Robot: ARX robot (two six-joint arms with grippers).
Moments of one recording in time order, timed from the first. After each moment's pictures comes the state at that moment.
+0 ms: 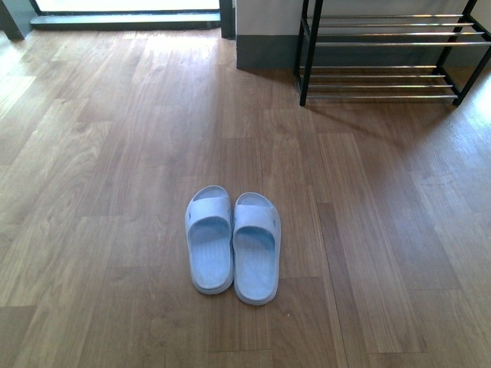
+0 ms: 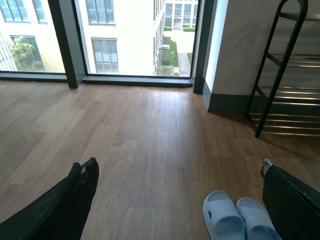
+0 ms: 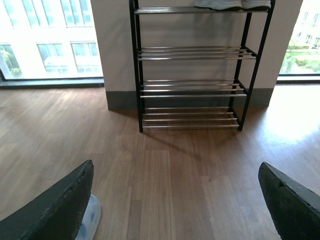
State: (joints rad) left arm 0.00 0.02 0.01 0.00 0.00 -0.01; right arm 0.00 0.00 0.02 0.00 0.00 0.00
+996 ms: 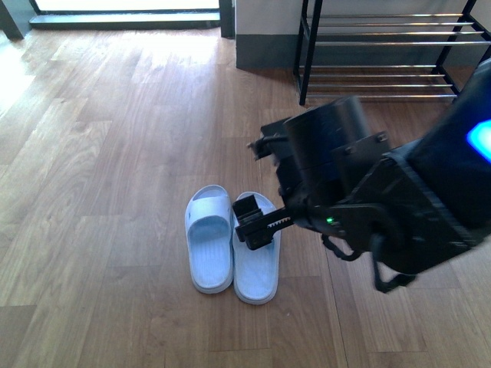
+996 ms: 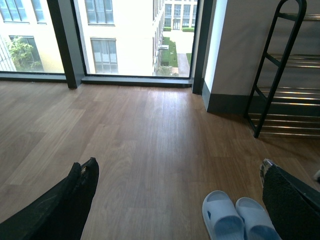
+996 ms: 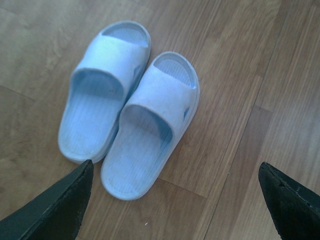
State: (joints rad) left arm 0.00 0.02 0.01 0.00 0.00 -0.01; right arm 0.54 2.42 1.09 0.54 0.17 -0.01
